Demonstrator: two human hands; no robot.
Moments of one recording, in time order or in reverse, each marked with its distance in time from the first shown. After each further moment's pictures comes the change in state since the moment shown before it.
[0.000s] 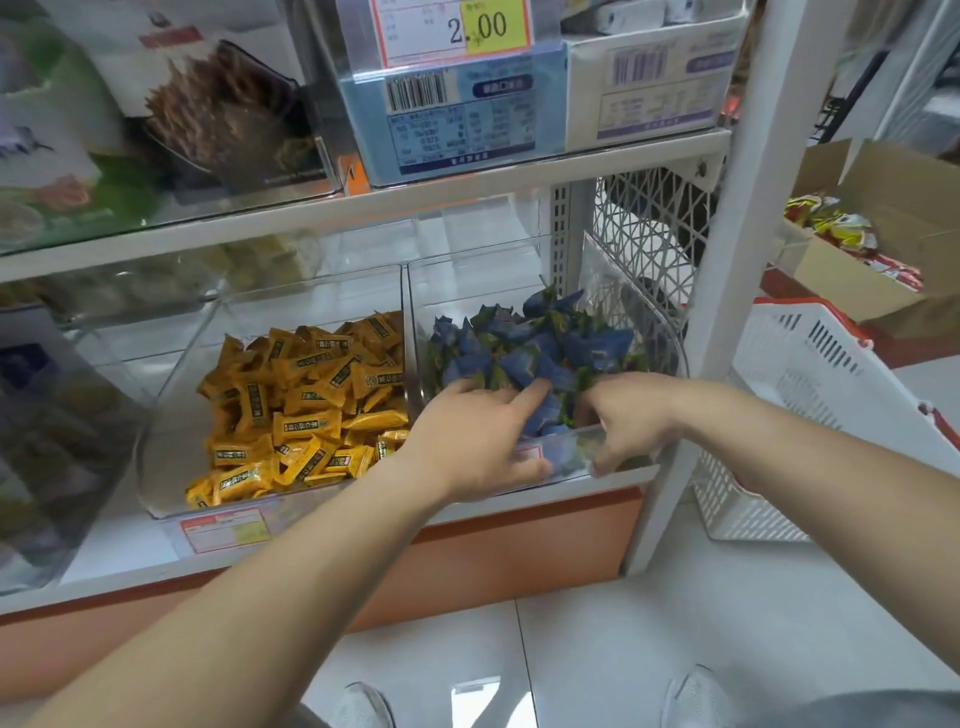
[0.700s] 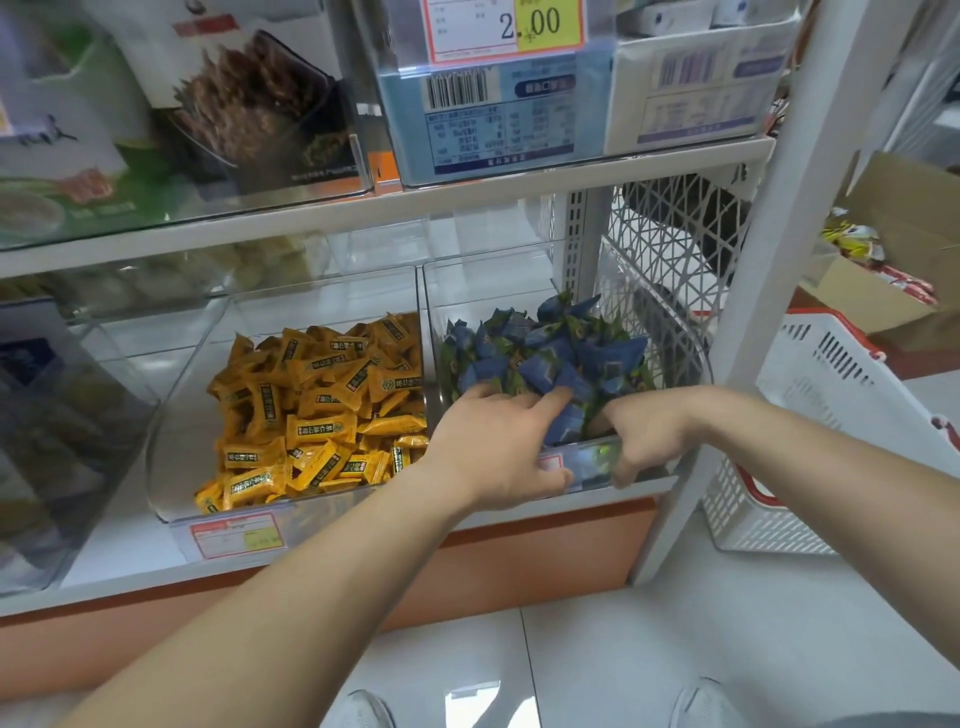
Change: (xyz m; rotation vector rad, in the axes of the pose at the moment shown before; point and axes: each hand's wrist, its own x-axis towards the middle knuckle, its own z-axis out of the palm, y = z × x) left_hand 0.003 0.000 0.005 -0.039 0.050 -0.029; right_hand 0.003 -0.006 -0.006 0.158 -0.203 0.020
